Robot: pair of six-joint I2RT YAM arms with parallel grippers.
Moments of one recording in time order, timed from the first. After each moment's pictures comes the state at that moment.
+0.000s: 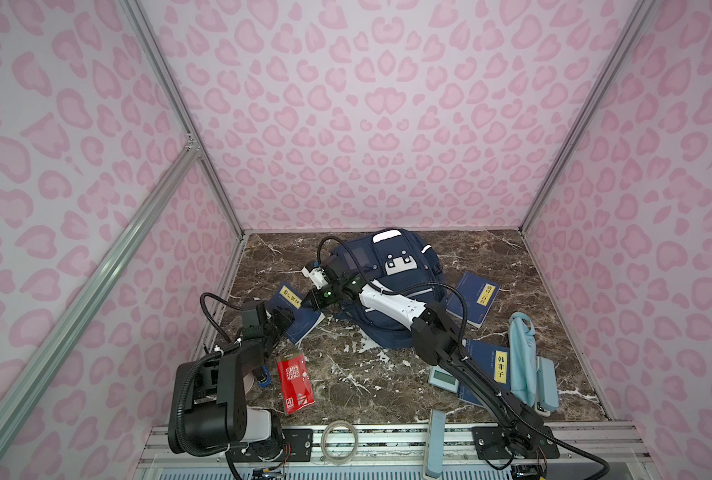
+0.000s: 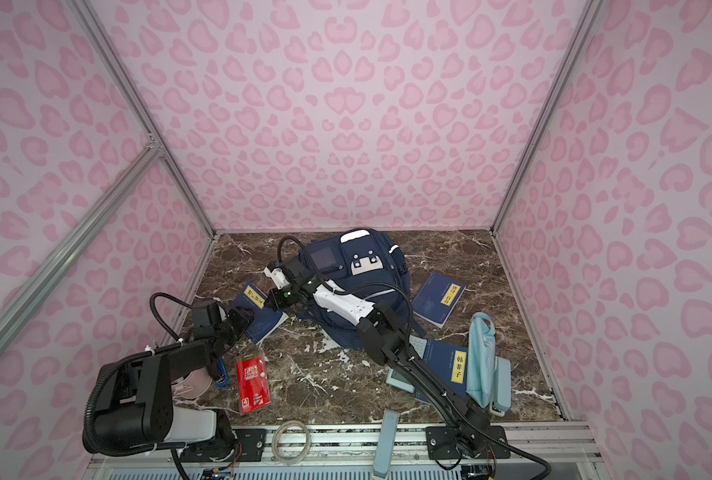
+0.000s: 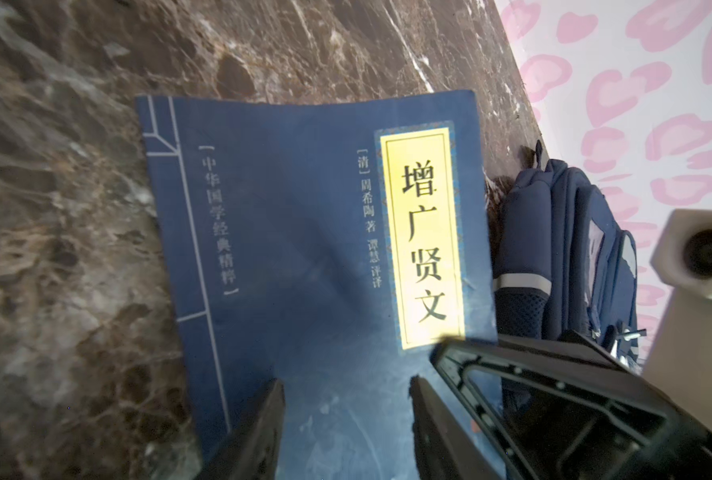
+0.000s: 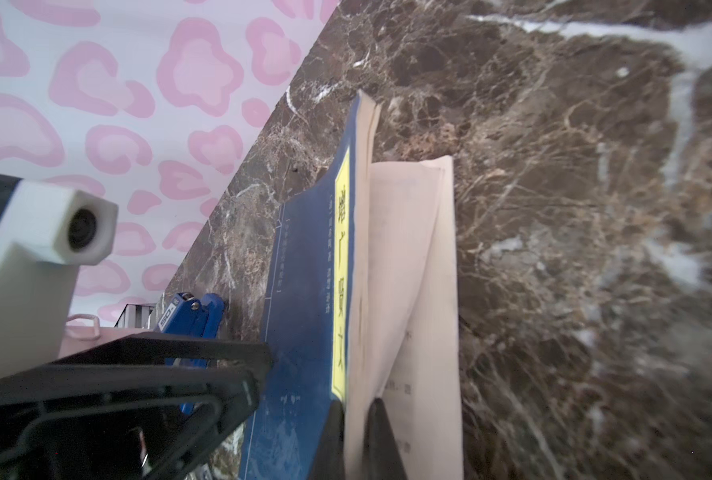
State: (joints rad) left arm 0.16 1.41 0.43 0.25 0.27 -0.78; right arm 0.86 2.78 2.52 -0.47 -0.54 0.42
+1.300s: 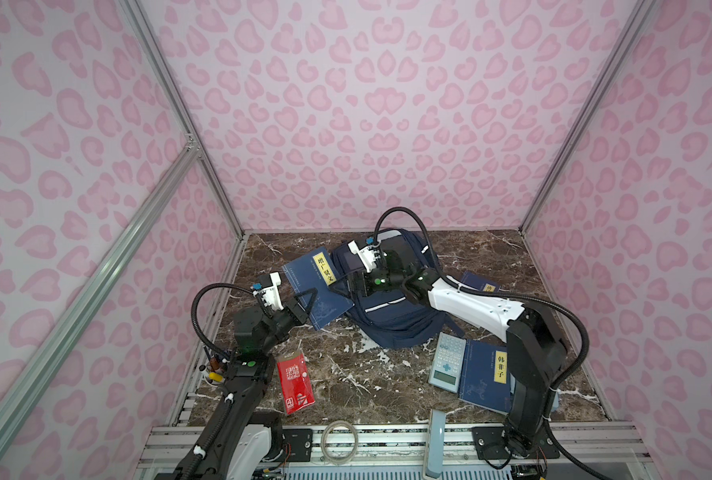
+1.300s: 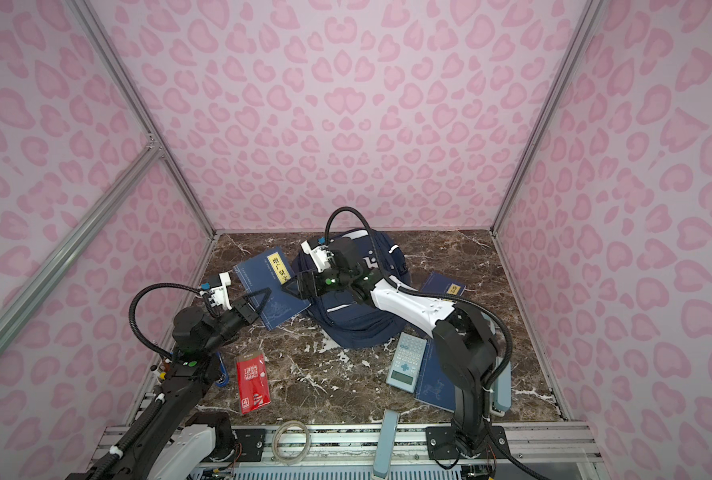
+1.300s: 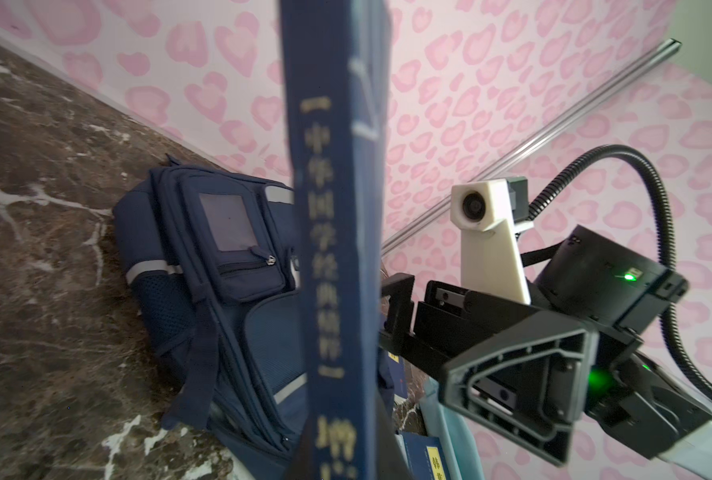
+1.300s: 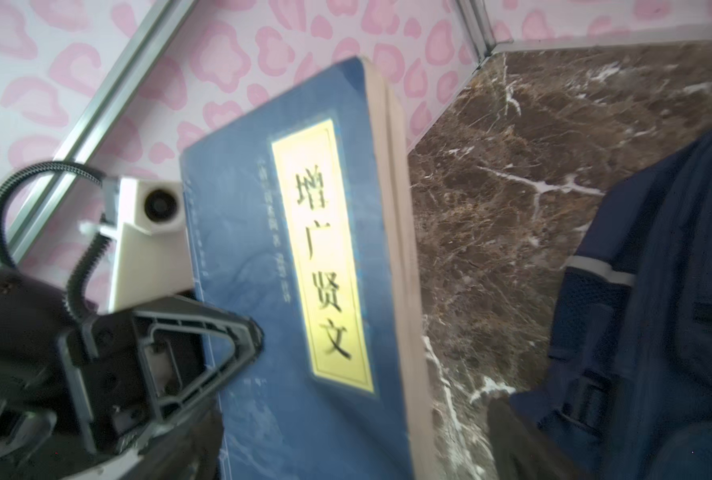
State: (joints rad) left arm -0.08 0.83 0.40 0.38 0.60 -0.83; right arm 0.72 1.81 1.40 -0.05 -0.61 0.46
